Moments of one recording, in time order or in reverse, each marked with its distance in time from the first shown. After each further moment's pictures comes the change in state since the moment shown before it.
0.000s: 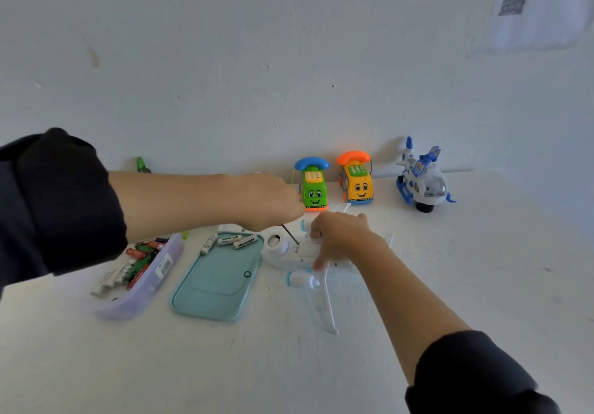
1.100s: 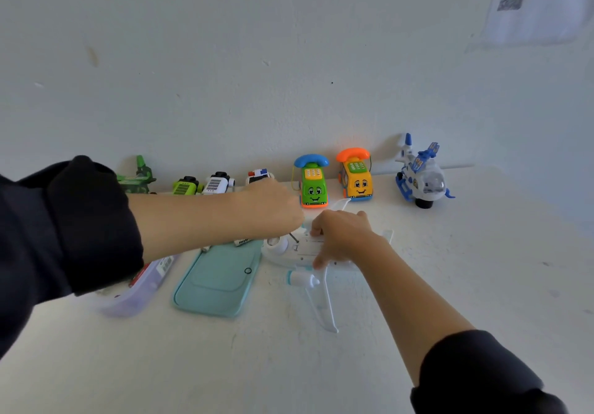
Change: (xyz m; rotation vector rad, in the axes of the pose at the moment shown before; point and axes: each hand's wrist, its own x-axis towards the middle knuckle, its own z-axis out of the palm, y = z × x) left_hand -0.003 0.026 -0.011 0.071 -0.024 -0.066; right_hand 0.000 0.004 0.008 0.005 0.051 -0.024
